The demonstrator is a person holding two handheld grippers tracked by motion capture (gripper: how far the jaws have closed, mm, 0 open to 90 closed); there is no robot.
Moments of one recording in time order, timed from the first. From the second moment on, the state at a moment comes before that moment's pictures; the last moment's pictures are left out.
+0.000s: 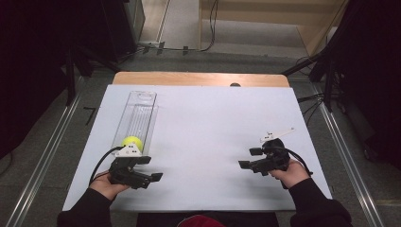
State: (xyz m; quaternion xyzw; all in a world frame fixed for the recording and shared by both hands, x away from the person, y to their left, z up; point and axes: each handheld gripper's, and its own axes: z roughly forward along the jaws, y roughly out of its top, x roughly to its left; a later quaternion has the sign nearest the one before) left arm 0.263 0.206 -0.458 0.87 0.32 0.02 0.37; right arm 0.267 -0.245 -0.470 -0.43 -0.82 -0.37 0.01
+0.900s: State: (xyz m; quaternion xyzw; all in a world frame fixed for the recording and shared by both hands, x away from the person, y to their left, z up) left arm 0.263 0.207 -0.456 0.87 0.32 0.01 0.38; right arm 0.256 -0.276 -0.483 -0.46 -0.81 -0.36 -0.01
